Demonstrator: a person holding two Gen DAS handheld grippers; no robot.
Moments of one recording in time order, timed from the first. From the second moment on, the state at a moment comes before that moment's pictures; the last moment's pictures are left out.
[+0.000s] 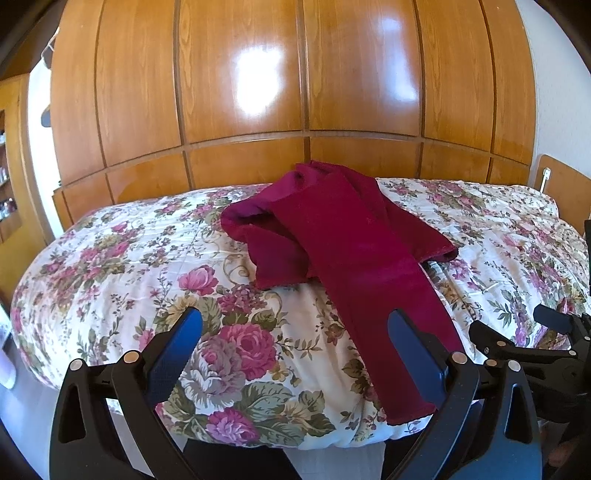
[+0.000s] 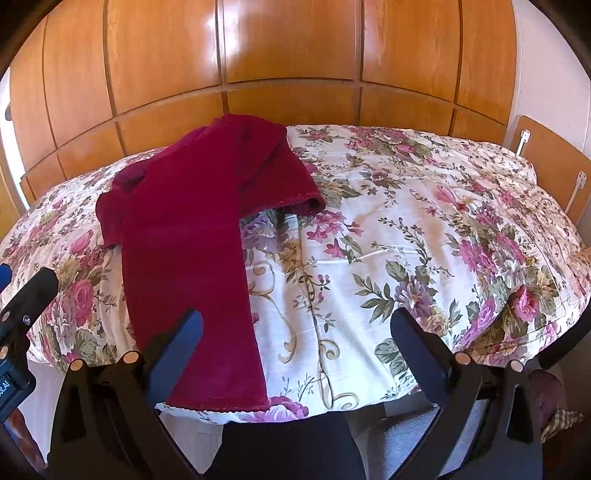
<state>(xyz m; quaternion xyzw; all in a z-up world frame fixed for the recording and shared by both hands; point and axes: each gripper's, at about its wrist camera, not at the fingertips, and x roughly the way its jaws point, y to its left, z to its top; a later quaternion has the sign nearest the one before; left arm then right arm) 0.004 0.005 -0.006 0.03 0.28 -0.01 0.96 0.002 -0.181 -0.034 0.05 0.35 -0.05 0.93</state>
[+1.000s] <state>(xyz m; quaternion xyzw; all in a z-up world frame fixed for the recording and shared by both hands) 0.020 -0.010 -0.029 0.05 0.33 -0.04 0.94 0.017 -0.207 -0.039 0.08 0.36 -0.07 0.93</state>
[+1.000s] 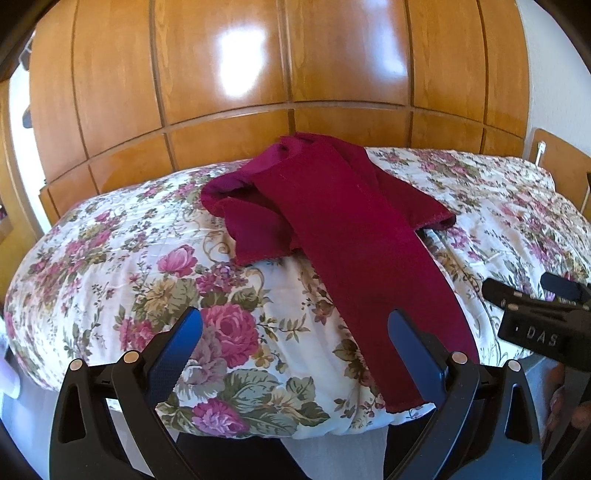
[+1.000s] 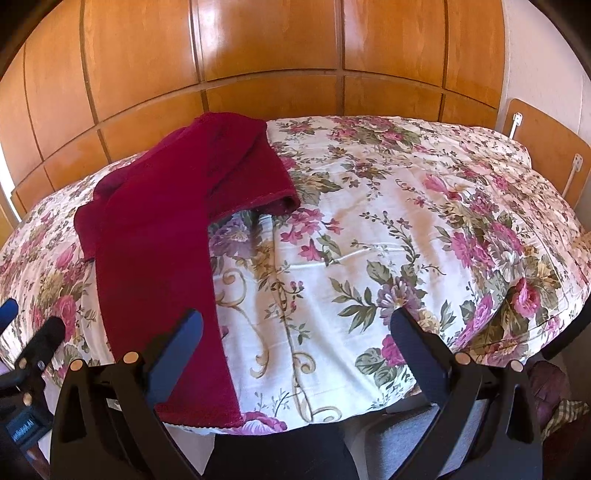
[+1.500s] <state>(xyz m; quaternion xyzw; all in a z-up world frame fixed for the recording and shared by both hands) 0.030 -0.033 -0.040 0.09 0.35 -0.08 0.93 0.025 -0.226 -0.045 0.10 0.37 -0.08 0.92</state>
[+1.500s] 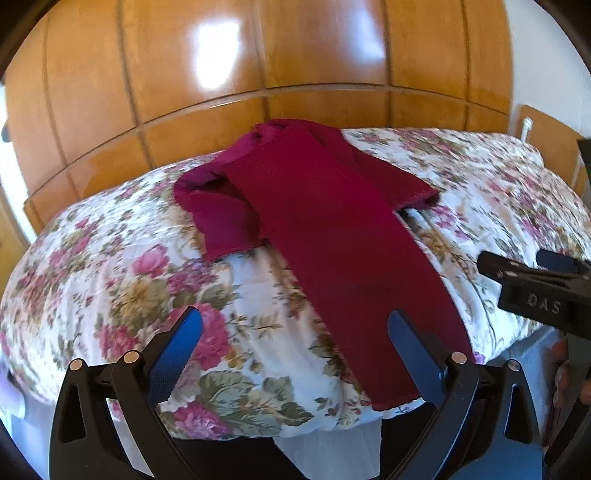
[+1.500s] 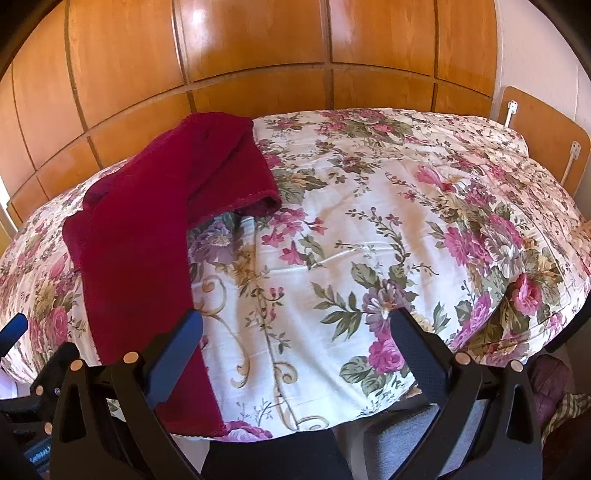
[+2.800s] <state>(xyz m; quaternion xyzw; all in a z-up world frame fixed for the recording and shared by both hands) 0.161 0.307 0.048 -0.20 0.28 0.10 0.93 0.123 -0.178 -0.019 0.05 0.37 0.08 0.93</state>
